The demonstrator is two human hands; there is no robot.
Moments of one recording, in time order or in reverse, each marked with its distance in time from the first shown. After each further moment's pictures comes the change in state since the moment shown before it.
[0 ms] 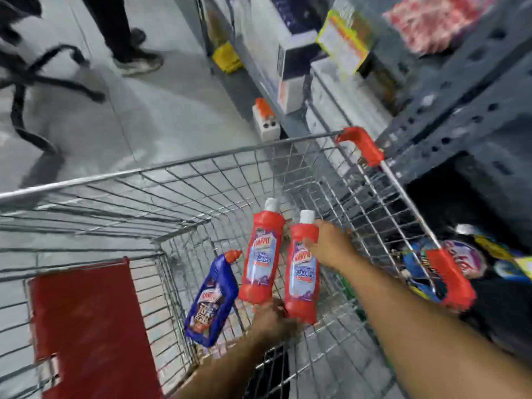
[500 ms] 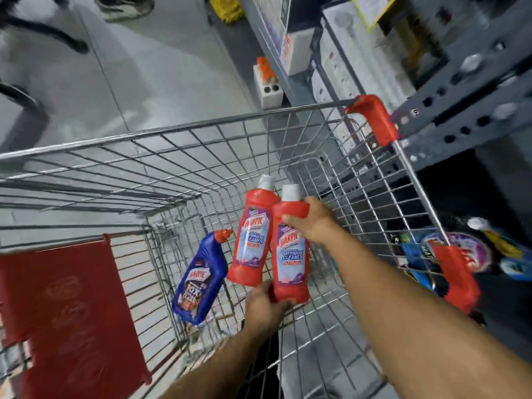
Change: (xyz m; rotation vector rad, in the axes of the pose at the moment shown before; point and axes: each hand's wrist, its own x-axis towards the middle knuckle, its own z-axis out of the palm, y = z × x) left_hand 0.025 -0.020 0.033 -0.314 0.152 -0.065; right_hand 0.037 -0.003 0.016 0.332 -0.137 0.123
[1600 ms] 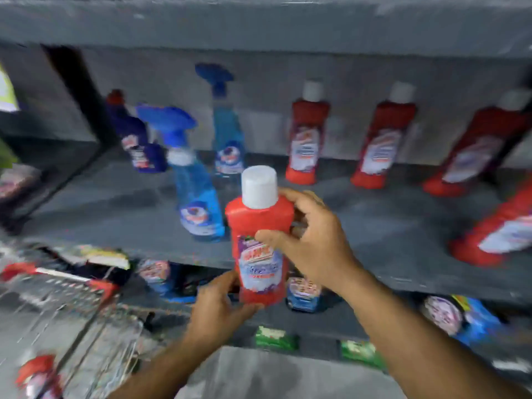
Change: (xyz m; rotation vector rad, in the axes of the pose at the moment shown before) left_hand -0.379 0.108 0.271 0.655 -0.415 1.331; right_hand -0.598 0.299 -0.237 0.565 1.155 -0.601
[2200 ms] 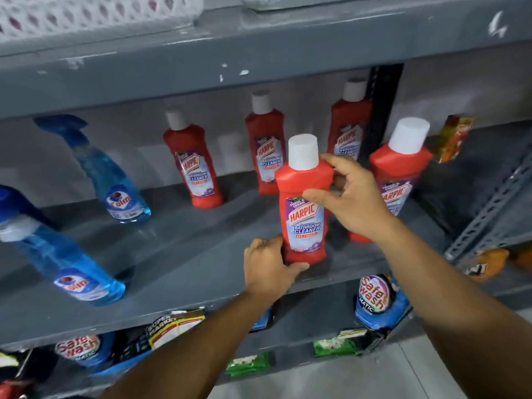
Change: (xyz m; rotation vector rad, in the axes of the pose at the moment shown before) left_hand 0.090 0.165 0.198 0.273 -0.087 0.337; right_hand -0.007 0.058 -0.246 -0.079 0.304 0.019
